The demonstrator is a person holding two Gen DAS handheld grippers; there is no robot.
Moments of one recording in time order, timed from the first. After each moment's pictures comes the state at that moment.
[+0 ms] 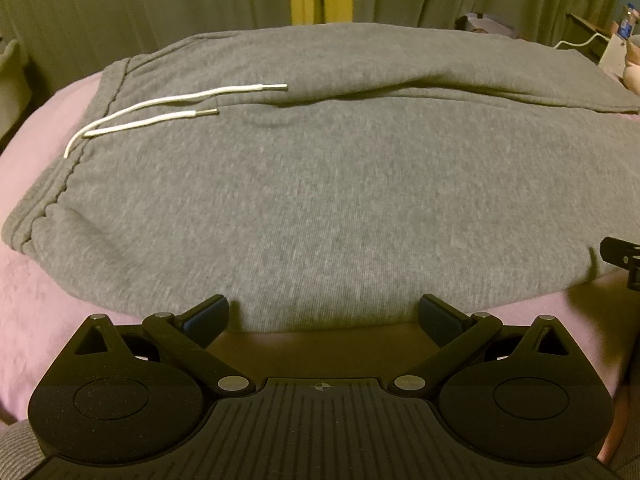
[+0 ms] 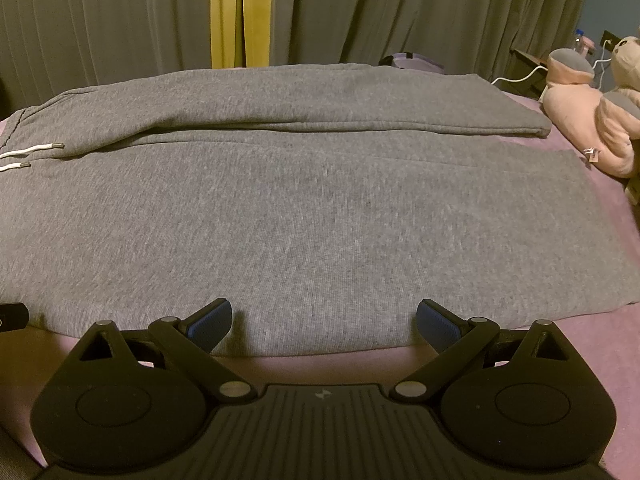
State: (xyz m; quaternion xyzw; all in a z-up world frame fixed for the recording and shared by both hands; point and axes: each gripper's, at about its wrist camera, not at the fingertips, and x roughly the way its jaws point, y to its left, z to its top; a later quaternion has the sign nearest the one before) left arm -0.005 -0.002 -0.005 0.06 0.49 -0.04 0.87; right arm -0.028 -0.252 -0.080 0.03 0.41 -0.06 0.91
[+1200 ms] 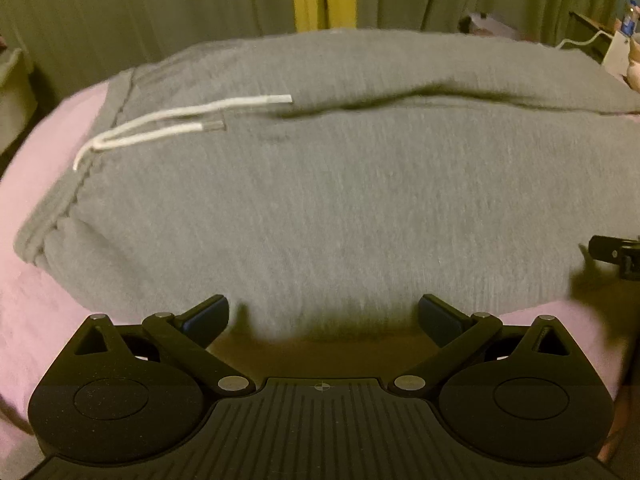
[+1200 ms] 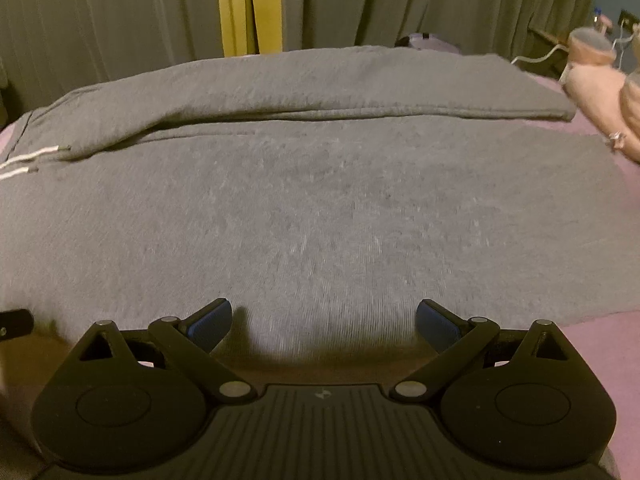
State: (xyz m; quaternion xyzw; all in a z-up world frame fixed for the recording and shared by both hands) left arm 0.003 -0.004 0.009 0.07 0.48 -0.02 0.87; right arm -0.003 -0.262 -0.084 0.06 0.44 -0.03 0.90
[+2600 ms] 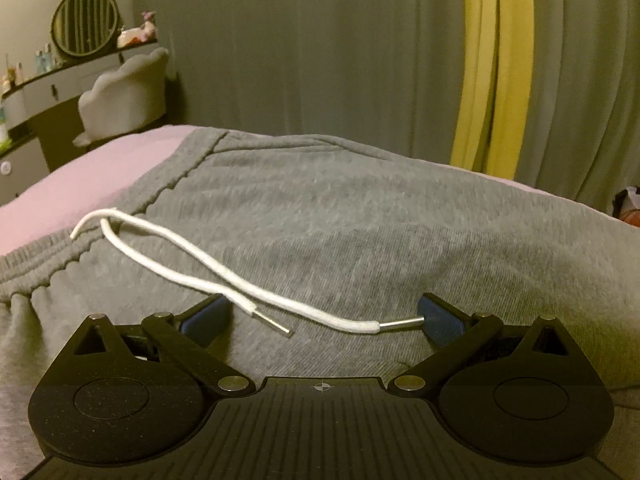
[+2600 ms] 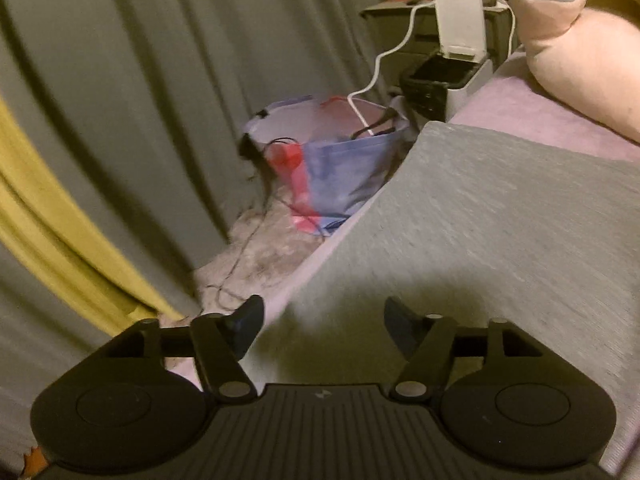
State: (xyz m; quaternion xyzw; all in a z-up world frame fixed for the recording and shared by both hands) left arm 0.169 0.025 -0.051 -0.04 0.31 0.20 0.93; right arm 0.367 -0.447 -0.078 0.33 0.31 -0.27 0.85
